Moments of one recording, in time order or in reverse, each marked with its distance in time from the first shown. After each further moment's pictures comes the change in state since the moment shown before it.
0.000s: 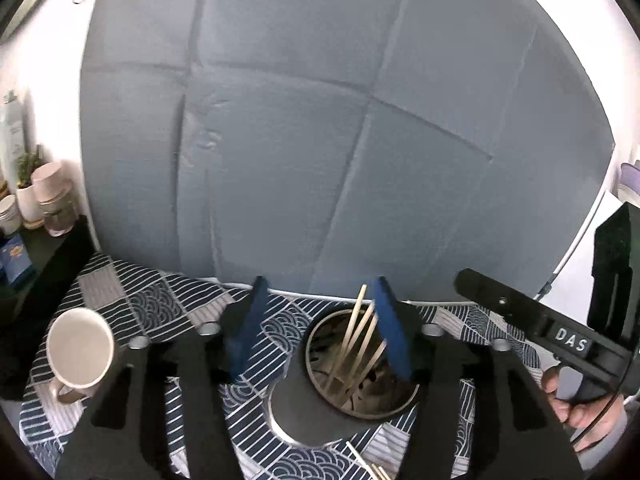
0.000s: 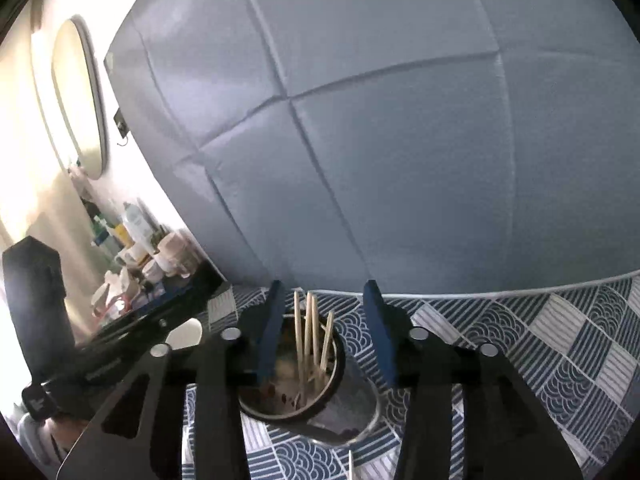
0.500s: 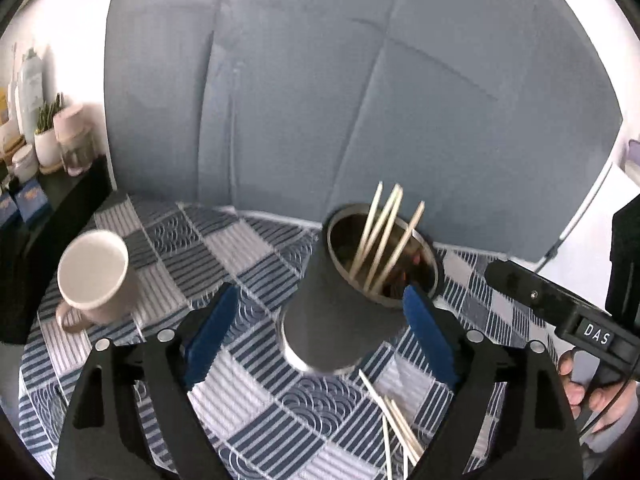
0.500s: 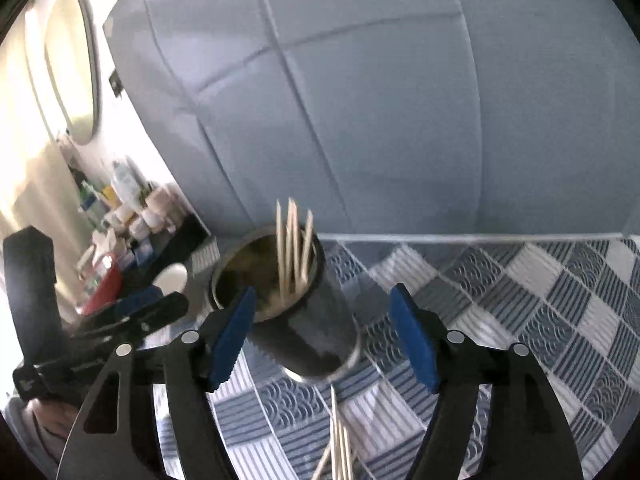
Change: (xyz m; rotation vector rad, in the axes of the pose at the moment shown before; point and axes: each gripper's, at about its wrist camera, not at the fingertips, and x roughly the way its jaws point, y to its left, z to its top) left arm -0.016 0.011 -0.062 -0.010 0.161 0.029; right arm -0.024 -0.006 -0.058 -0.021 0.111 -0.075
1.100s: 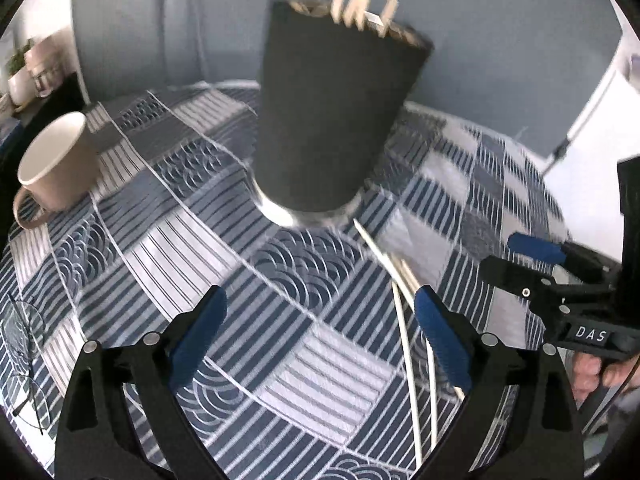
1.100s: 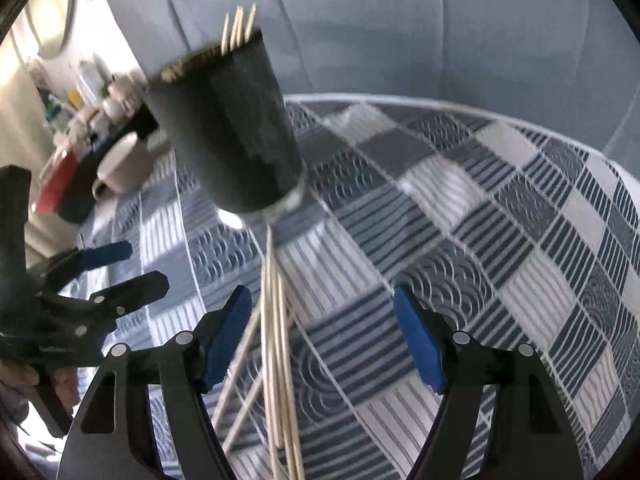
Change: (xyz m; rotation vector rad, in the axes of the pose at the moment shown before) left arm 0.037 -0.025 -0.106 0.110 0.292 0.012; right arm 0.018 -0.031 -0.115 -0.056 0.297 -0.125
